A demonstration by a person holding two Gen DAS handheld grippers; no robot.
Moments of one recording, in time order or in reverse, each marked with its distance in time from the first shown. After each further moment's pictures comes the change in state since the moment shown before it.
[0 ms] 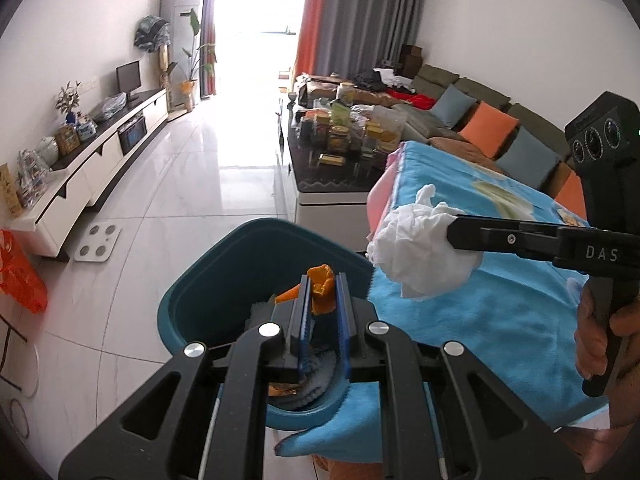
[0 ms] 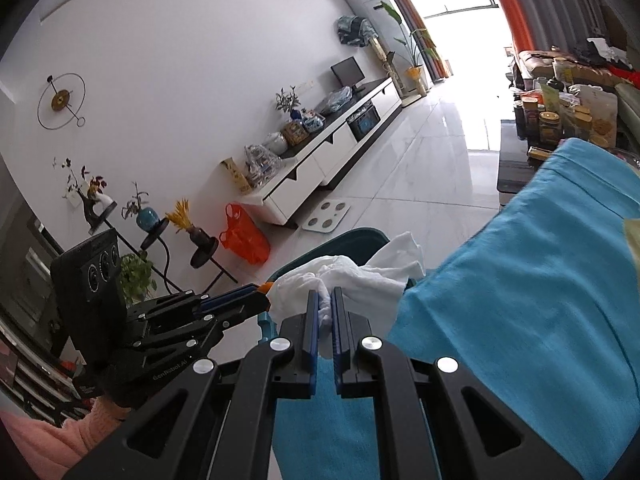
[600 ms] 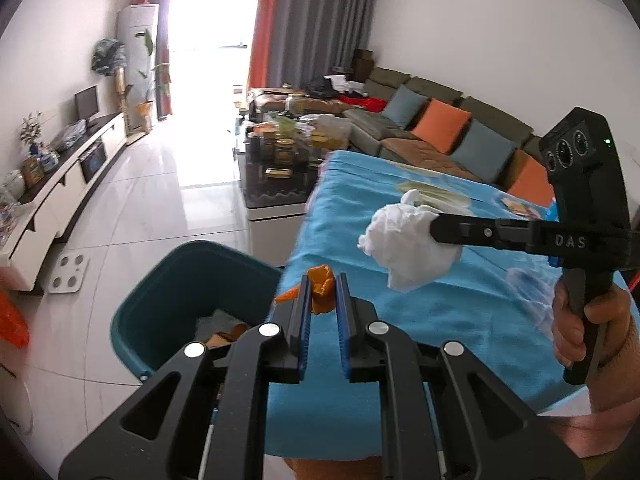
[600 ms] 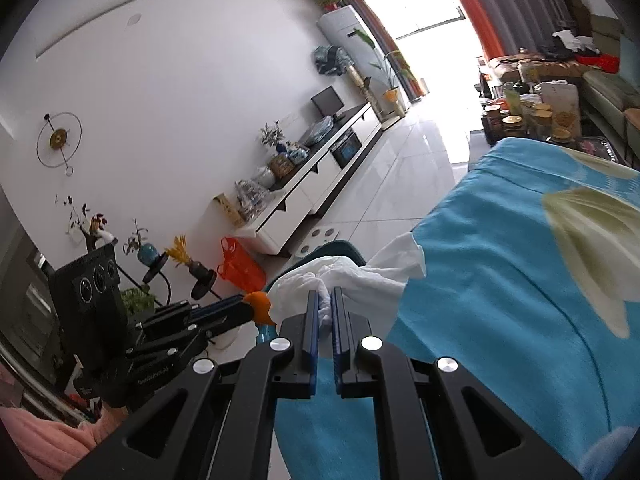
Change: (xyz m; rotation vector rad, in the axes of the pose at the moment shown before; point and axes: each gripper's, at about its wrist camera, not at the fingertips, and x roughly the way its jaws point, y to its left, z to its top) left arm -0.027 -0.062 0.003 0.100 -0.040 -0.122; right arm -0.077 -0.030 -0.026 0.085 -0.118 -0.016
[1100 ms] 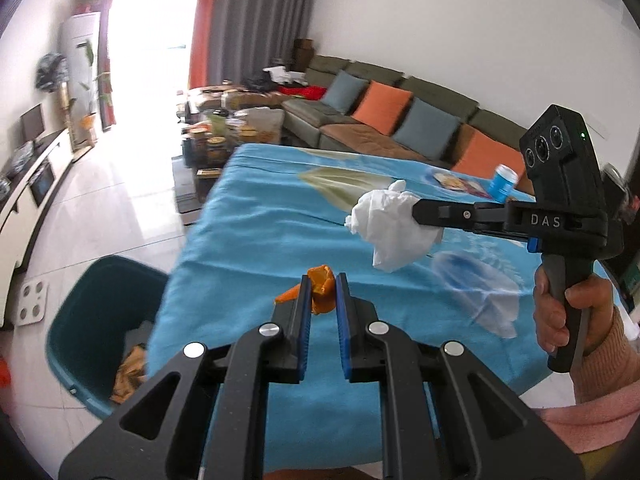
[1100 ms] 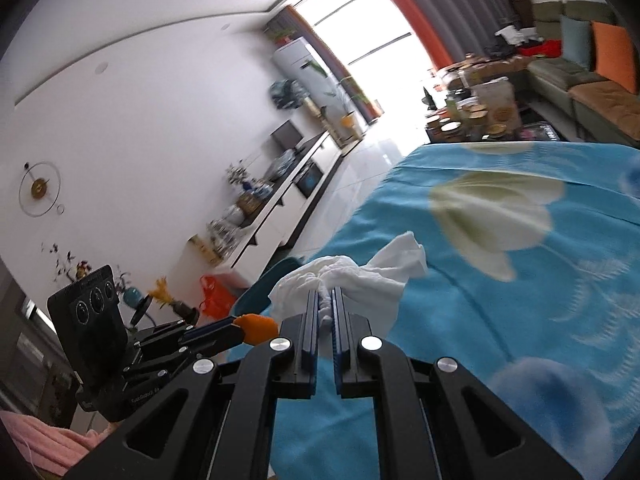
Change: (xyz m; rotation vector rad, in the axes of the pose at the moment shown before) left arm 0.016 -0.079 -0.001 0.106 0.029 -0.177; right arm -0.084 -0.052 -0.035 0.127 -0.124 -0.084
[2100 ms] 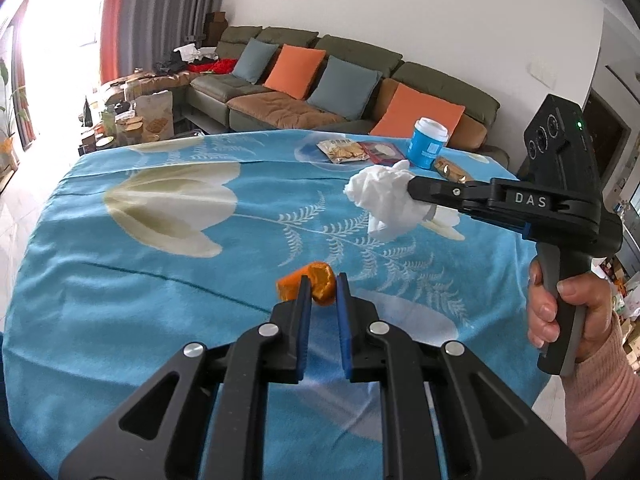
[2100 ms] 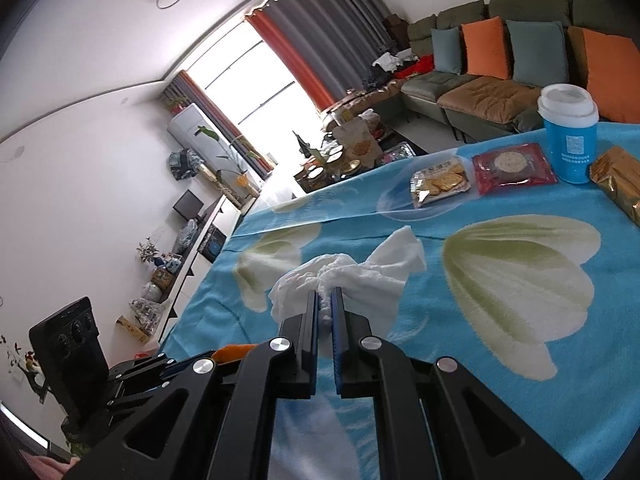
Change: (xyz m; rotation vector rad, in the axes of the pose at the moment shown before) left arm 0.126 -0.152 0.034 0.160 0.131 -0.259; right arm -0.143 -0.133 -0.020 0.233 -0.211 -0.319
